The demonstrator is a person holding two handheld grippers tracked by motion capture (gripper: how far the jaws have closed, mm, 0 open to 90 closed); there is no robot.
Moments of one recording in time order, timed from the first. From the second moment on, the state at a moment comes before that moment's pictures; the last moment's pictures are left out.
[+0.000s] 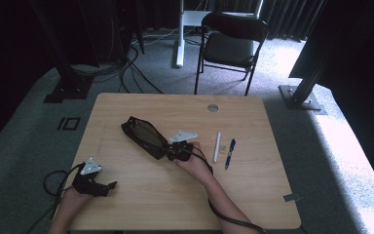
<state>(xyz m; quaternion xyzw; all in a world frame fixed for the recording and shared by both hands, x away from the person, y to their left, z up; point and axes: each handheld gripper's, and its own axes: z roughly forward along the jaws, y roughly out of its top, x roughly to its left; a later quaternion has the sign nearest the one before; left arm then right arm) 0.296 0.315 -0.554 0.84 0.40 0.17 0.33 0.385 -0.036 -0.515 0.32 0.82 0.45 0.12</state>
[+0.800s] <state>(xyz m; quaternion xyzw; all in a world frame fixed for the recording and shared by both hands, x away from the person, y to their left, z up) 0.296 0.315 -0.554 0.84 0.40 0.17 0.33 0.338 -0.117 -0.515 0.35 0.81 0.45 0.12</state>
